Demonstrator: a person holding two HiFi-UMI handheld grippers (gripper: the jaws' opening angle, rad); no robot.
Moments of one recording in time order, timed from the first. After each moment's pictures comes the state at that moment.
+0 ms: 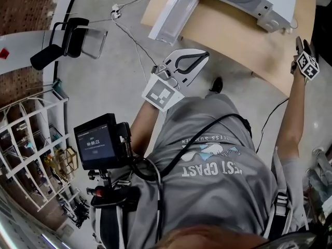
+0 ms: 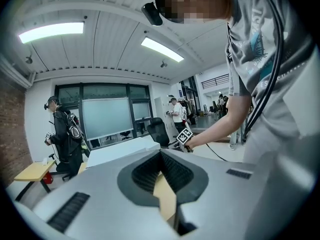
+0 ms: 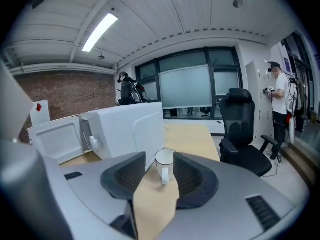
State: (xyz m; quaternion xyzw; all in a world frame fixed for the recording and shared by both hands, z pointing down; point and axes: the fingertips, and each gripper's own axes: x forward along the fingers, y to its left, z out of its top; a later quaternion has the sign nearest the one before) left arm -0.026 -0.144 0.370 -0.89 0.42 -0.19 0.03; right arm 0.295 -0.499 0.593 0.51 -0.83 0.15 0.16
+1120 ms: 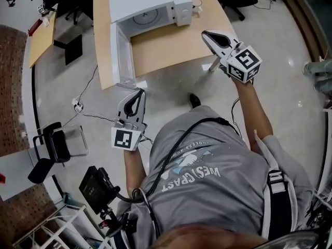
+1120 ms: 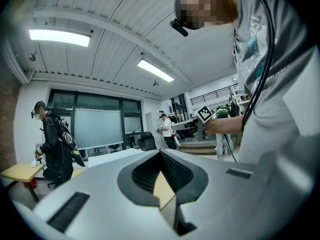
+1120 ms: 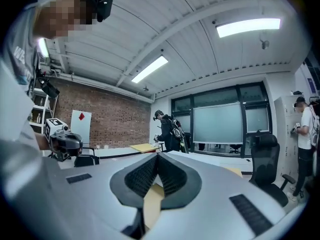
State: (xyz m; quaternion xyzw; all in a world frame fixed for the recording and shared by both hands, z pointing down) left arm -0.113 0.024 0.327 -0.92 0.39 -0.02 0.03; right arm 0.105 -0.113 0.304 0.39 -0.92 -0.02 0.05
